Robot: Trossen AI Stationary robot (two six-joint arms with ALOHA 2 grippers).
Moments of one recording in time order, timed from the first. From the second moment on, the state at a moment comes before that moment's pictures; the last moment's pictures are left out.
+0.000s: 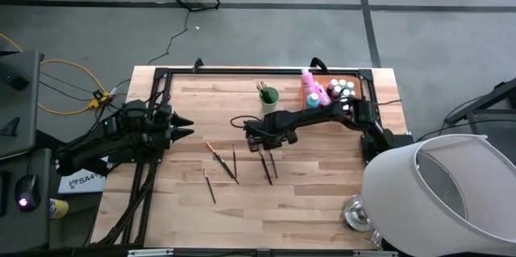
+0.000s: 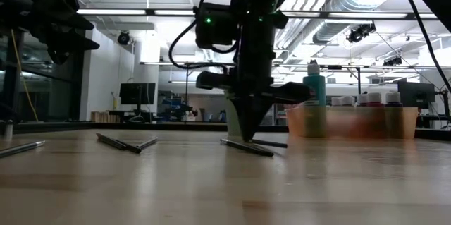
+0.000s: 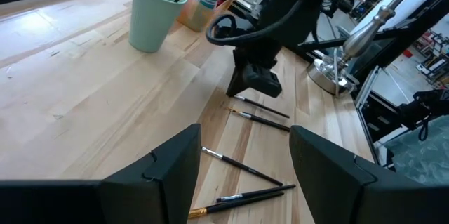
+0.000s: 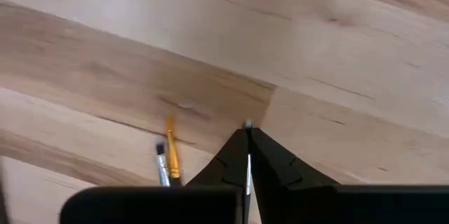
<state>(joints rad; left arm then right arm) 0.39 0.01 0.33 -0.58 0.27 -0.42 -0.03 2.18 1.58 -0.81 -0.05 1.27</state>
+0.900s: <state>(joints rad) 0.39 0.01 0.33 -0.58 0.27 -0.42 -0.02 1.76 1.58 -0.59 0.71 0.80</state>
